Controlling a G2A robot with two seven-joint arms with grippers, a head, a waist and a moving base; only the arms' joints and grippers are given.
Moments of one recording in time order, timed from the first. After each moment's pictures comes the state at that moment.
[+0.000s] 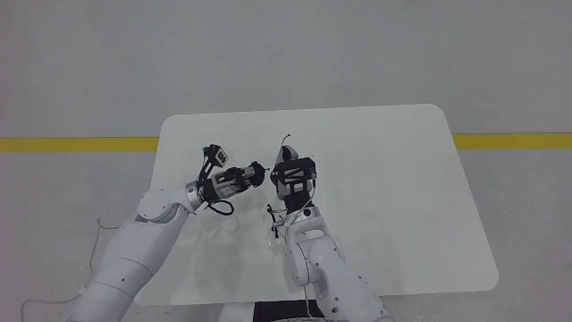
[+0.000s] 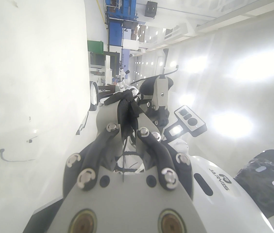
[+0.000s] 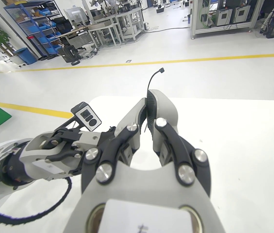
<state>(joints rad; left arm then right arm) 1.30 -1.11 -1.15 -1.24 -0.68 -0.33 -1.04 -1.62 -1.61 0.92 -1.69 -1.53 0.34 -0.08</state>
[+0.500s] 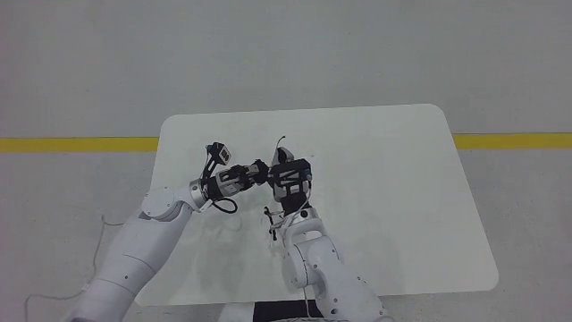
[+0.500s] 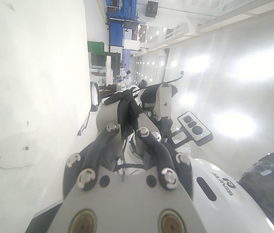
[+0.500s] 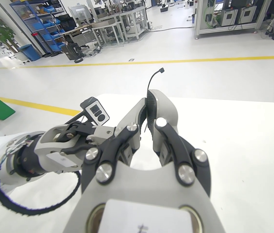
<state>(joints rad) 1.28 -1.11 -1.12 -1.23 -0.67 -0.33 -1.01 -1.61 -1.60 0.90 -1.69 -1.53 0.33 -0.07</state>
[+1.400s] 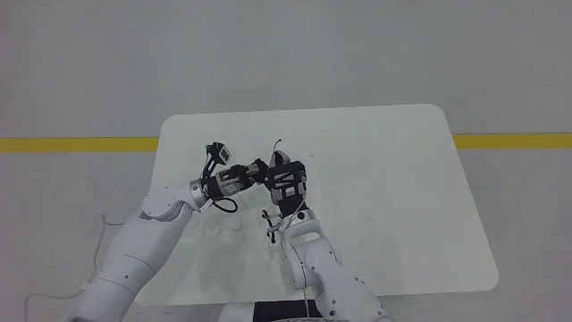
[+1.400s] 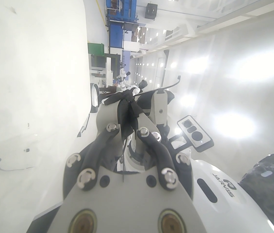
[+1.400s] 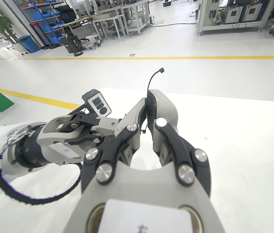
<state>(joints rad) 1.28 -1.11 -1.11 -1.23 -0.68 -0.34 -1.00 -1.61 -1.59 0.88 -1.68 -1.55 0.34 -0.04</state>
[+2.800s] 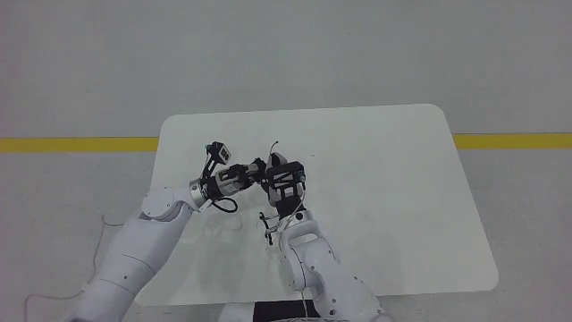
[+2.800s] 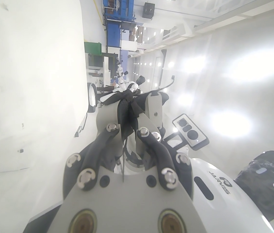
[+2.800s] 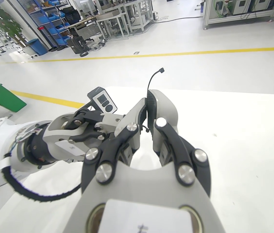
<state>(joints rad) 1.28 -1.11 -1.12 -1.24 -0.71 -0.34 -1.01 -1.60 -1.59 0.87 -1.67 -1.49 0.33 -0.04</state>
